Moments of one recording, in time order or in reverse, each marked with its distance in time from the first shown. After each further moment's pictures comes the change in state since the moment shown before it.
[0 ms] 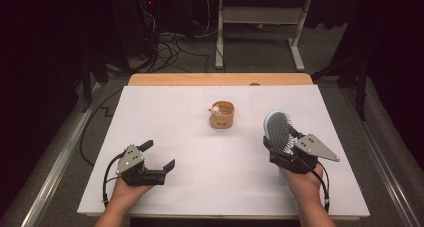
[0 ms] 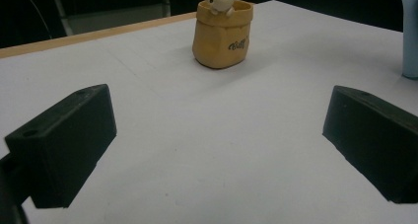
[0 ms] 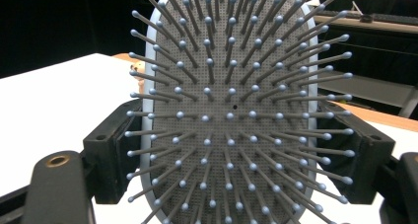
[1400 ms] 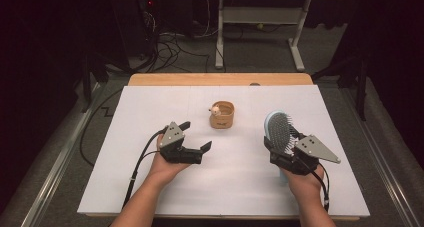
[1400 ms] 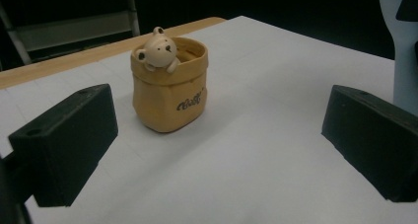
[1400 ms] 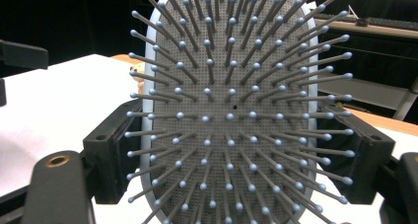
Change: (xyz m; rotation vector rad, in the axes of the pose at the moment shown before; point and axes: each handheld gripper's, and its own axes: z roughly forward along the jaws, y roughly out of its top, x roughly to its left) left arm -0.032 0.052 0.093 0.006 -0.116 0.035; right arm 0.002 0.002 -0.004 -0.008 -0.007 -0.008
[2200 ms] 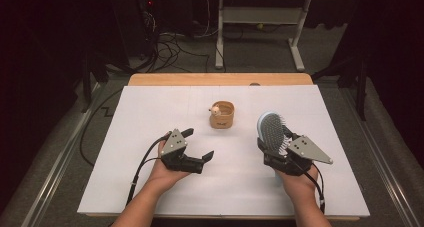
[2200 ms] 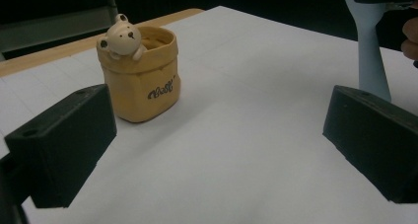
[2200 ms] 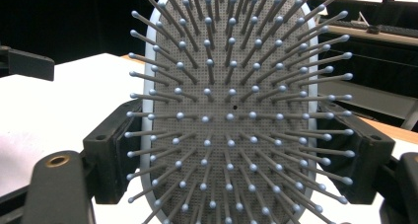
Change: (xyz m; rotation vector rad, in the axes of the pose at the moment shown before) left arm -0.014 -0.005 -0.009 0.014 -0.051 0.031; right arm 0.015 0.003 0.006 -0.003 0.025 -0.033
